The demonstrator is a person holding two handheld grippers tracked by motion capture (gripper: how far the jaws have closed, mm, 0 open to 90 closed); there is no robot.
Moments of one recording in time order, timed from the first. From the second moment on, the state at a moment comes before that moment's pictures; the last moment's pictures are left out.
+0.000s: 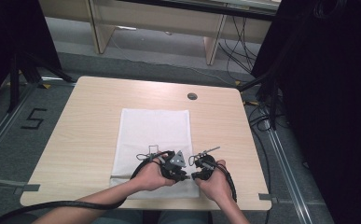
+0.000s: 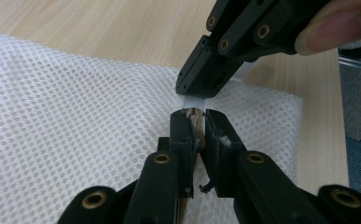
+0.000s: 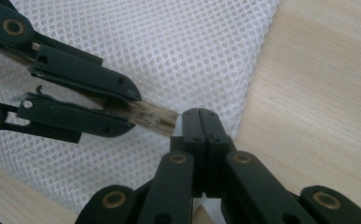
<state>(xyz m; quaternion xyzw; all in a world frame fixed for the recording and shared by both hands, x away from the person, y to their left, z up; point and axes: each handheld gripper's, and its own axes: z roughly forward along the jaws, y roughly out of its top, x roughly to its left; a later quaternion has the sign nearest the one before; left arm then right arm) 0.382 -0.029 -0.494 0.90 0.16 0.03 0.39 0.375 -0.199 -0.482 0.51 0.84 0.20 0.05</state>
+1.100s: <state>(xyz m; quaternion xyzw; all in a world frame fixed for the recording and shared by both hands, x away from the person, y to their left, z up) 0.380 -0.016 -0.488 0.91 0.15 0.03 0.39 0.375 -0.200 -0.482 0.51 0.84 0.20 0.04</state>
